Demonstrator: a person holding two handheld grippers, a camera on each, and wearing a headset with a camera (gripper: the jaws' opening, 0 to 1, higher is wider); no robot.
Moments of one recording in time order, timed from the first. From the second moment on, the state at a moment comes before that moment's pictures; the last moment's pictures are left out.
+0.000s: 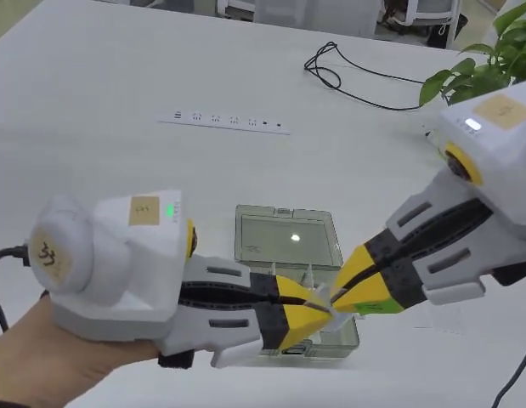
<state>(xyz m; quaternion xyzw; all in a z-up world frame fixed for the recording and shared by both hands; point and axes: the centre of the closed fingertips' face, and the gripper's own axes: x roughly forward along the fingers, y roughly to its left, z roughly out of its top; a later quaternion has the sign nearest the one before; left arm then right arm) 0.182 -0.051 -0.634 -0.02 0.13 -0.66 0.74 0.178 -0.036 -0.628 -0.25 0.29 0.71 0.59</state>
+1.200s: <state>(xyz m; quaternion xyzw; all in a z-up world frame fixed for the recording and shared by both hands) 0.214 -0.002 -0.657 -0.03 0.15 -0.57 0.81 0.208 -0.033 -0.625 -0.24 0.28 0.68 0.63</state>
